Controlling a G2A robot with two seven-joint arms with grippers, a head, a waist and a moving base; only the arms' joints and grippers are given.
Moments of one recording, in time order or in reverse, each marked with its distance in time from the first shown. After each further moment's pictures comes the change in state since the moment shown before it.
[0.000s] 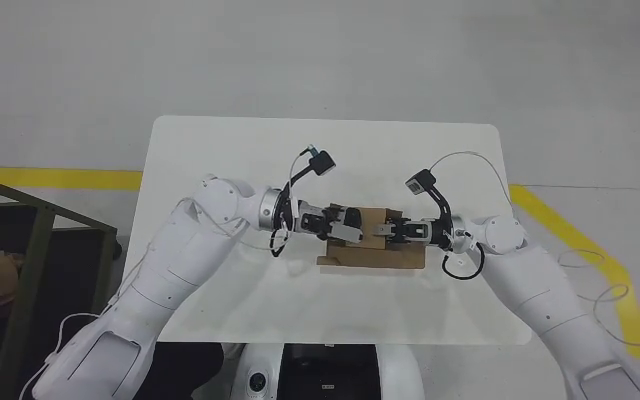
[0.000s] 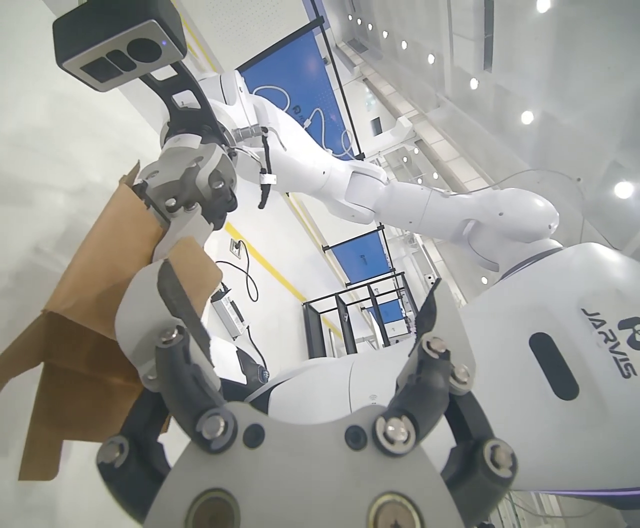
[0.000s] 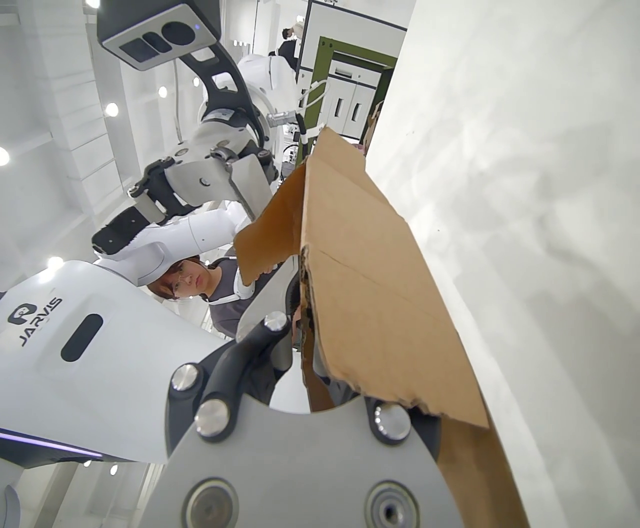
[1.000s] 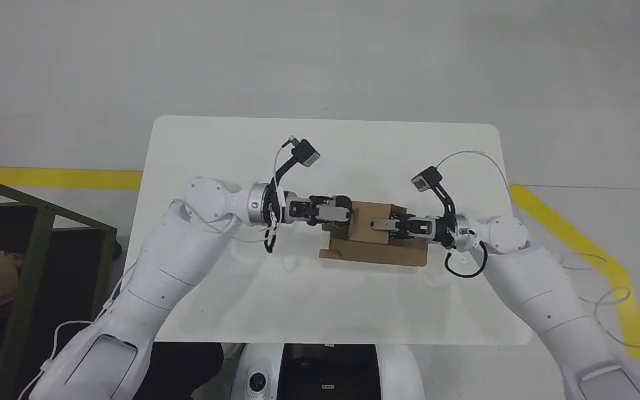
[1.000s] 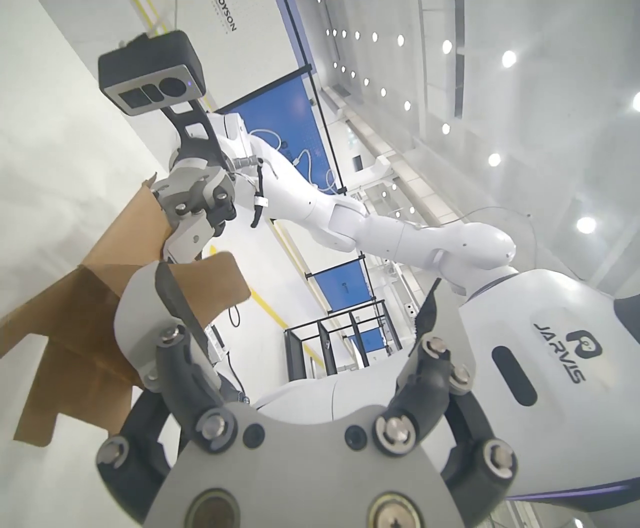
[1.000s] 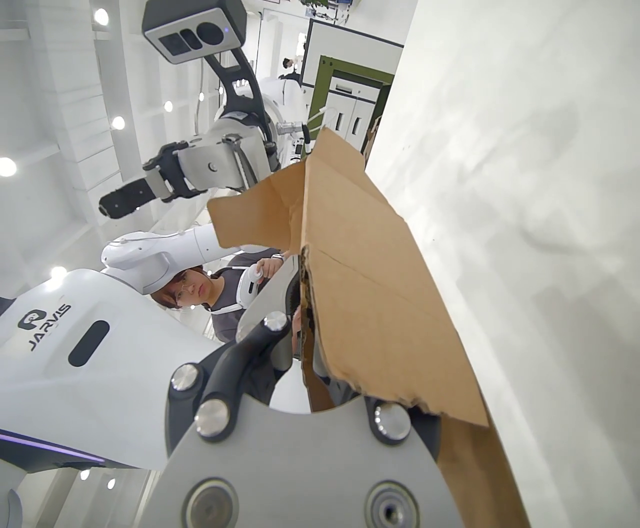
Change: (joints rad) left arm 0.033 0.010 -0.061 0.043 -0.081 0.004 0.050; right arm -0.014 -0.006 0.037 0.016 0.015 0.001 0.000
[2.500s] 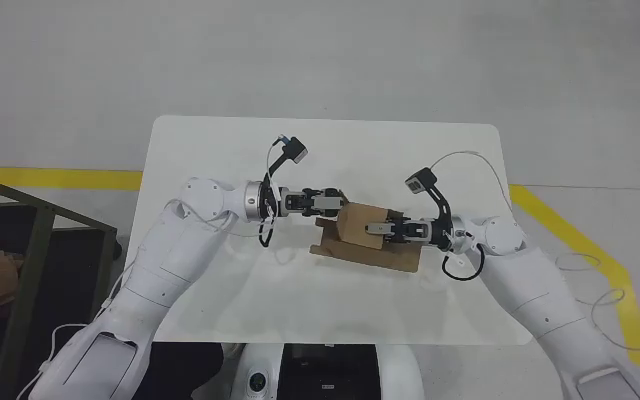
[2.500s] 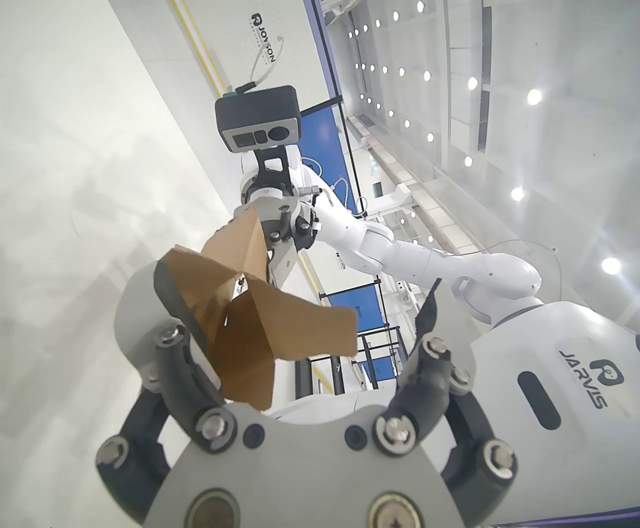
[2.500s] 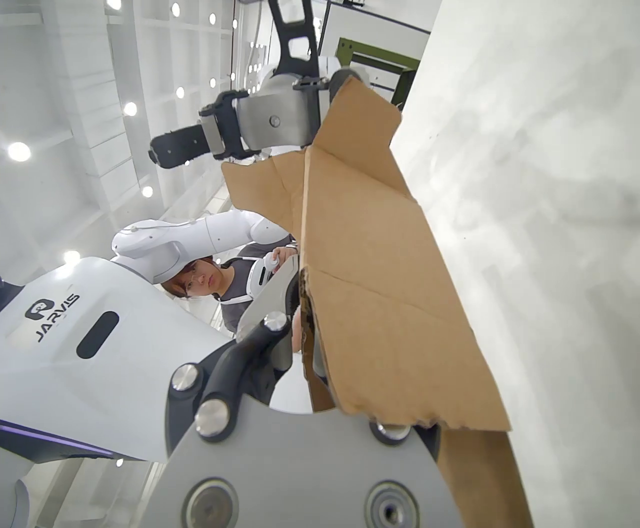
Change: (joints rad) left arm -0.005 0.000 -0.006 0.068 0.082 -0.010 0.052; right arm -0.014 -0.007 0.013 -0.040 0.005 0.009 0.009
